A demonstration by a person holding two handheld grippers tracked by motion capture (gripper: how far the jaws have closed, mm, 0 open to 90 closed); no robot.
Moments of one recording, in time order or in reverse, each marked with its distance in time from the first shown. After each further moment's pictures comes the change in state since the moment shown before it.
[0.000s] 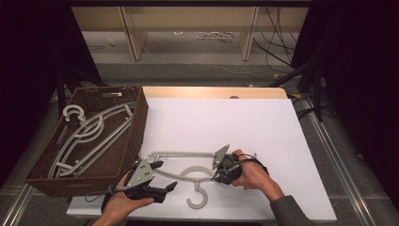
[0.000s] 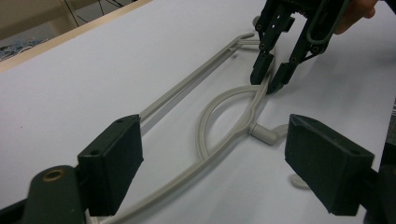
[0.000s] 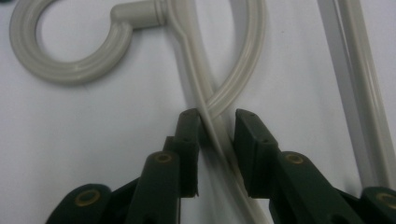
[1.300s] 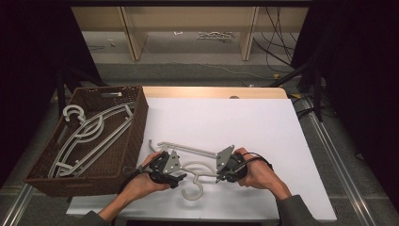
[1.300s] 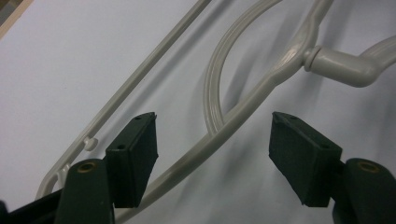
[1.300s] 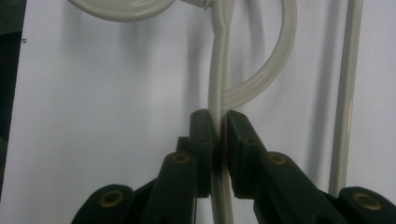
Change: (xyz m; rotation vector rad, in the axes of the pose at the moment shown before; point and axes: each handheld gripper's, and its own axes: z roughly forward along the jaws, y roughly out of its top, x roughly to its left) left arm 0.019 0.010 0.080 0.304 -0.026 0.314; right arm 0.005 -0.001 -0.026 -0.045 -0.007 -0.122
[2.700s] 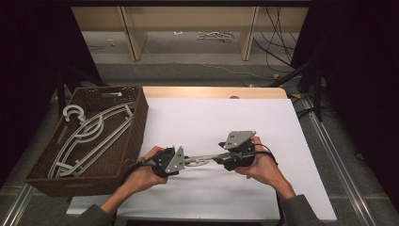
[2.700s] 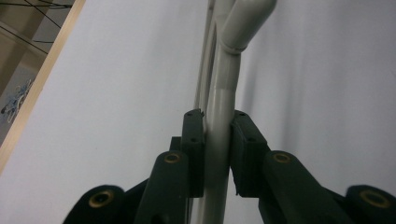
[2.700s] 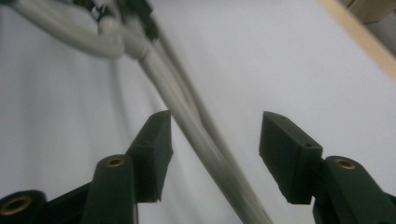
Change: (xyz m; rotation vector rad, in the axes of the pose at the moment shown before) left arm 0.010 0.031 -0.018 -0.069 -0.037 0.212; right arm -0.016 -0.002 -0.037 -0.332 -0.260 0.252
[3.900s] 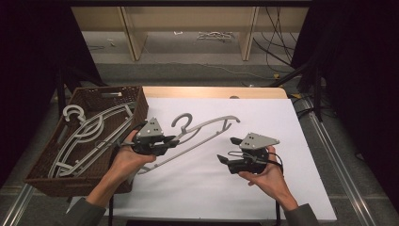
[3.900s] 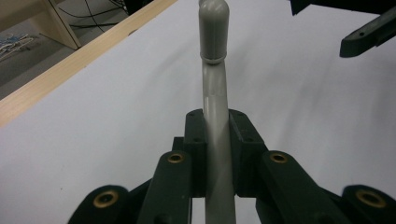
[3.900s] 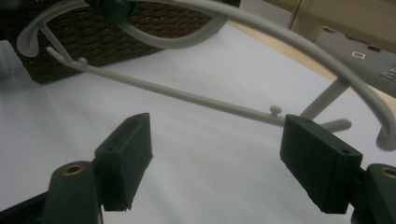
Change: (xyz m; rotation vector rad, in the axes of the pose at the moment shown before) left arm 0.050 -0.001 -0.058 -0.184 0.026 -0.484; right arm 0.016 -0.017 -0.027 -0.211 -0.136 0.234
